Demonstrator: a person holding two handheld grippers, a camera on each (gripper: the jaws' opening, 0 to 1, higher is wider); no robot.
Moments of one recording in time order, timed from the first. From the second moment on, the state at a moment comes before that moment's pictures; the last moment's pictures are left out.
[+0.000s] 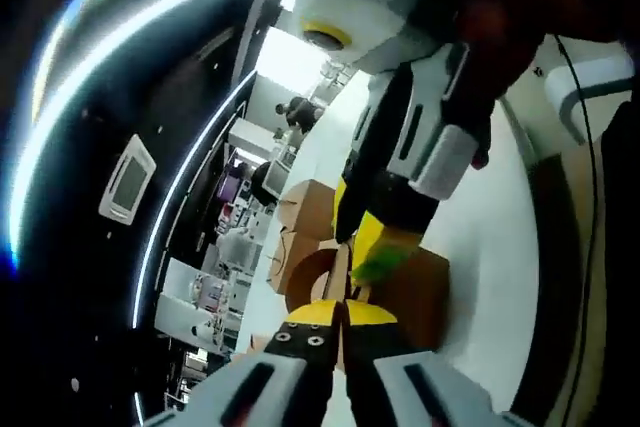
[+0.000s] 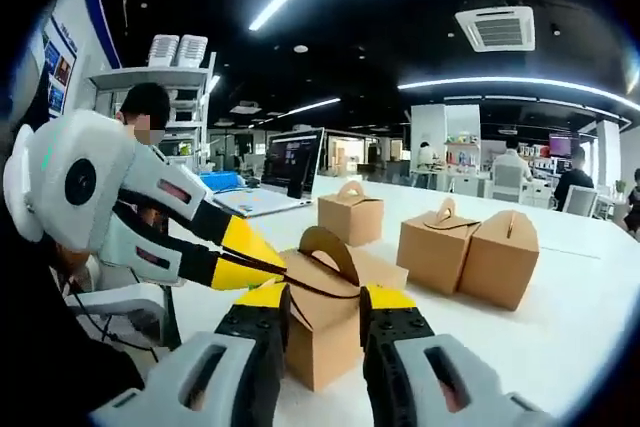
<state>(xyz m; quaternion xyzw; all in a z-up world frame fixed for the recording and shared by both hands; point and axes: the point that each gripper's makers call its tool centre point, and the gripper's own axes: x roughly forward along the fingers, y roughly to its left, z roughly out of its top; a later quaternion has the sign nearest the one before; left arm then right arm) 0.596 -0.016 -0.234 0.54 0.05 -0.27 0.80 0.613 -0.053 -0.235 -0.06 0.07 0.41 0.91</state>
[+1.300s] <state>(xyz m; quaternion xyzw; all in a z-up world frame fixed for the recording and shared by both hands) 0.600 0.001 -0.209 0.18 0.00 -0.25 0.95 0.610 -0.046 -0.234 -0.07 0.07 0.43 0.90</state>
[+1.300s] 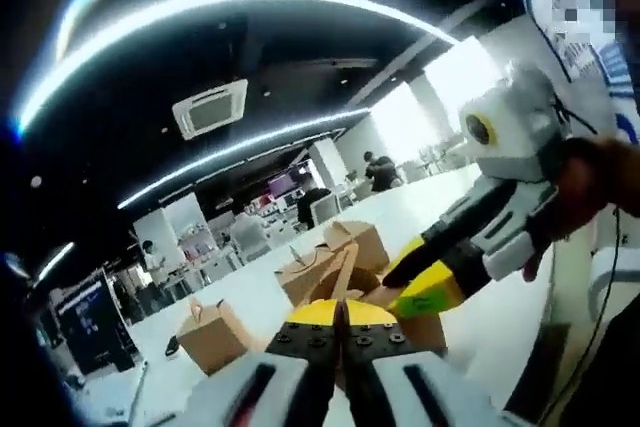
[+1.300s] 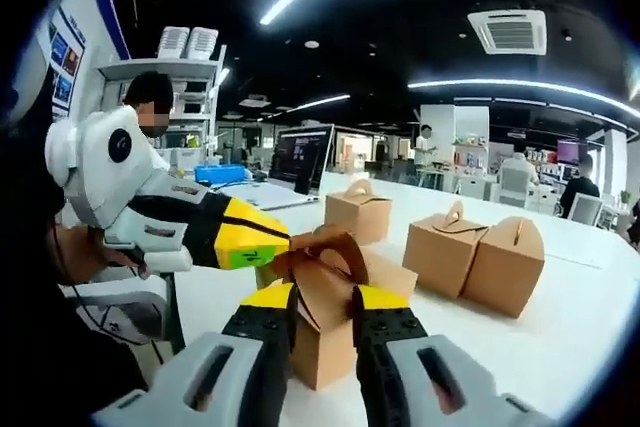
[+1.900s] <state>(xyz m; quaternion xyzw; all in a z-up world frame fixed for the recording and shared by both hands) 0.604 0.031 -0.201 -0.24 0.03 -0.26 0.93 0.610 -0.046 -0.233 -0.07 0.08 0.43 0.90</state>
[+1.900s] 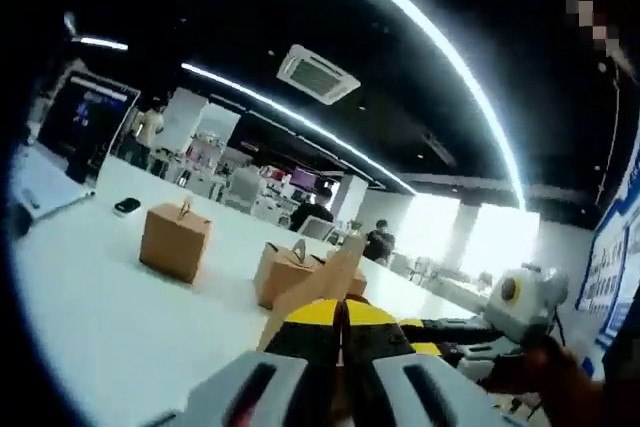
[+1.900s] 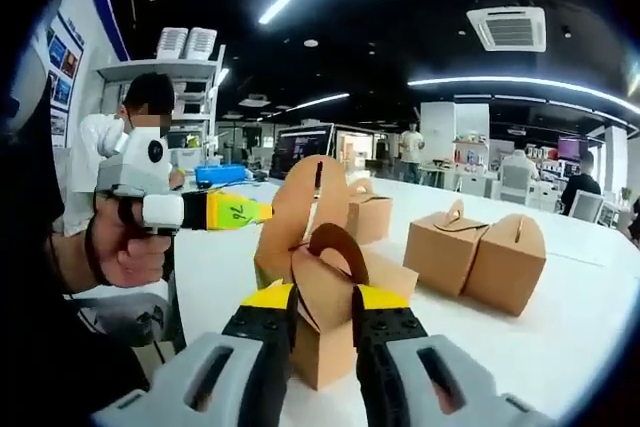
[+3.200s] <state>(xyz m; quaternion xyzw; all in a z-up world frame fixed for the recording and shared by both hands) 0.611 0.073 -0.261 -0.66 0.13 -0.18 0.72 0.612 -0.044 -0.234 -0.07 0.08 0.43 0.90</state>
